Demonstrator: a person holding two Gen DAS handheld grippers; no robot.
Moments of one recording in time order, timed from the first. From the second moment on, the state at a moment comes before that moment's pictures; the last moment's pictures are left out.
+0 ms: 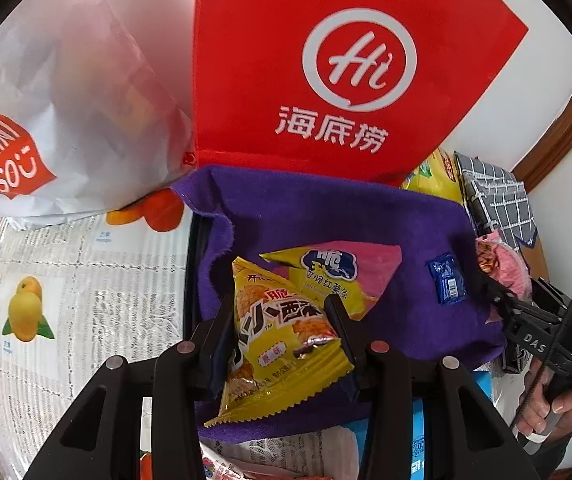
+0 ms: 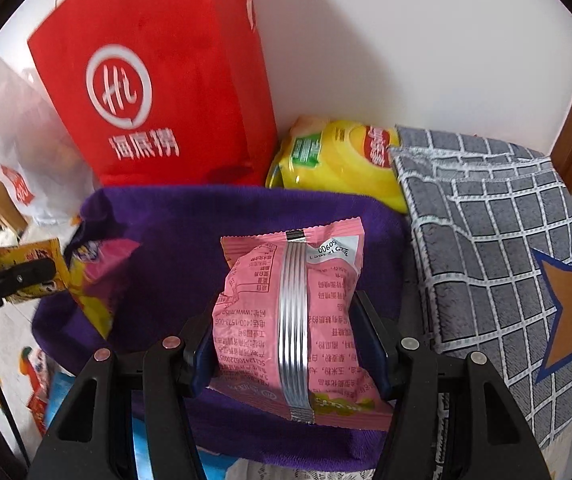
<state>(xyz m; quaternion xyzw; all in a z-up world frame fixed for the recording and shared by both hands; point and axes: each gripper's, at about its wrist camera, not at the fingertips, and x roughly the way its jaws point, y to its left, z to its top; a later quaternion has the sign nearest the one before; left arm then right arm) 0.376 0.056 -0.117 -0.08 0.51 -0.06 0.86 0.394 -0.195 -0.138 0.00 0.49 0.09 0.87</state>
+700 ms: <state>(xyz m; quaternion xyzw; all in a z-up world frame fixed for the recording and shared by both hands) 0.384 0.048 -0.129 -0.12 0.51 -0.10 0.85 0.401 -0.188 -0.148 0.00 0.51 0.10 0.85</state>
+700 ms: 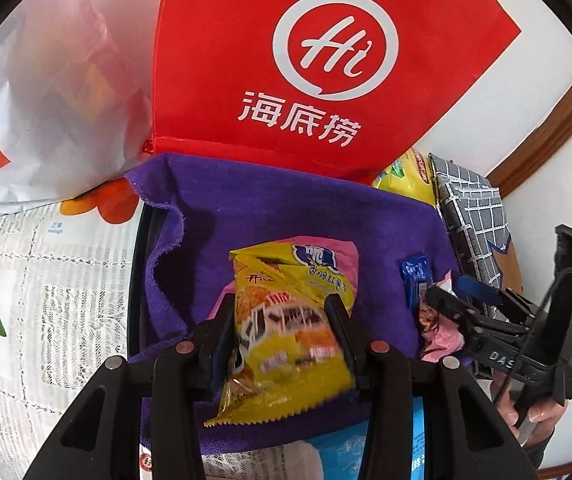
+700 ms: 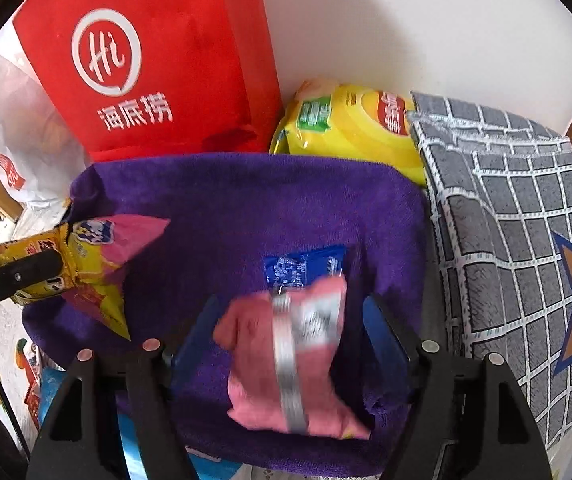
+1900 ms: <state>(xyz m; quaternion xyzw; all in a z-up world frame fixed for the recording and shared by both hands) 0.233 0.075 -0.041 -0.08 0.44 -0.06 0.89 0.221 -0.170 -0.076 0.02 0.45 0.08 0.89</state>
